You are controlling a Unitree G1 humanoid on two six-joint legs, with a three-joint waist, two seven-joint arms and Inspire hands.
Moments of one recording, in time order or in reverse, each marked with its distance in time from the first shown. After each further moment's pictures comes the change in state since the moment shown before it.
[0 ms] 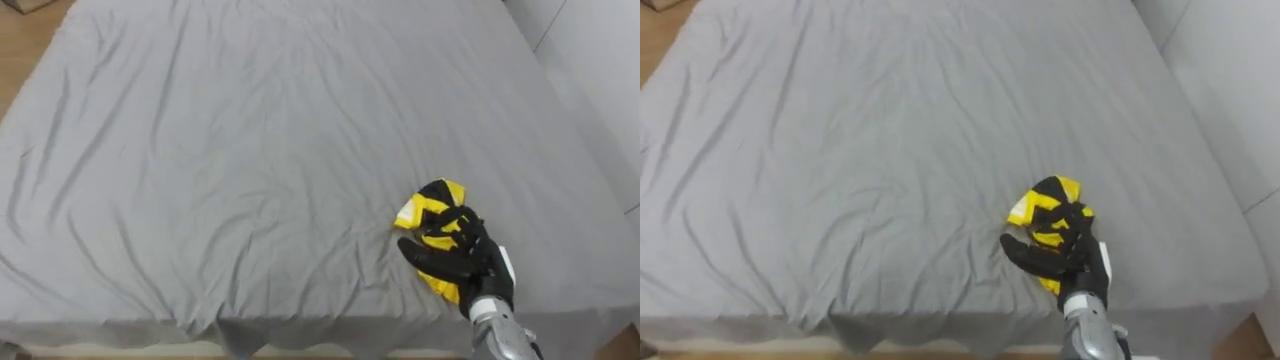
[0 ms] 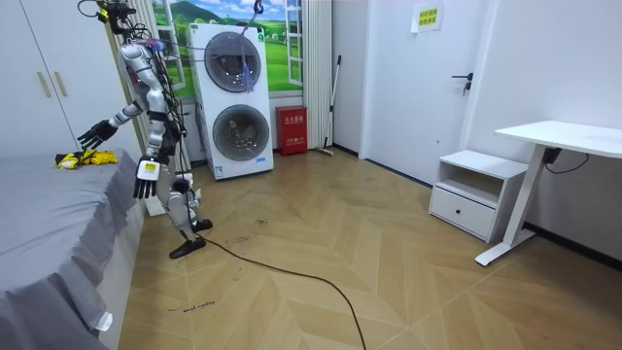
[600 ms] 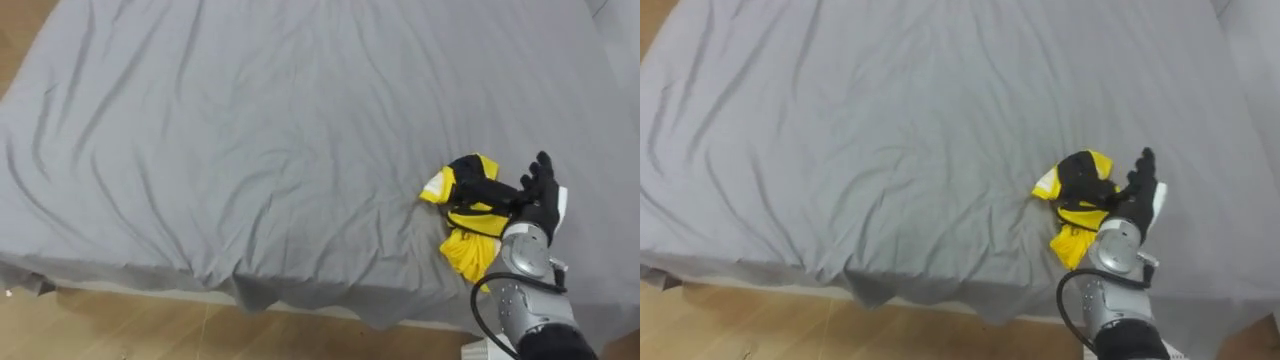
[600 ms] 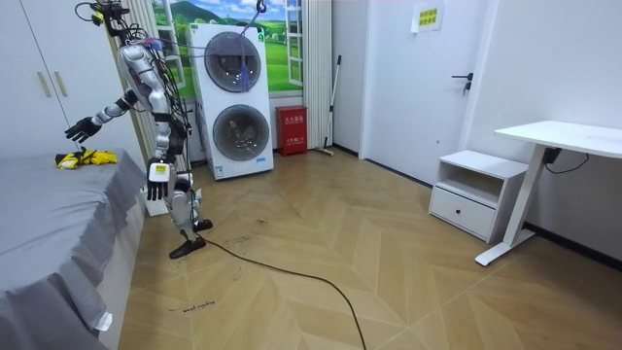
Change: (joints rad) left arm -0.099 0.005 0.016 0.092 -0.020 0.013 -0.053; right arm -0.289 -0.071 -0.112 0.159 -0.001 -0.002 -0.315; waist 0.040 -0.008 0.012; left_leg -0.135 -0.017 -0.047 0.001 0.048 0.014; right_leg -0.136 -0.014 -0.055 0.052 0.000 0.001
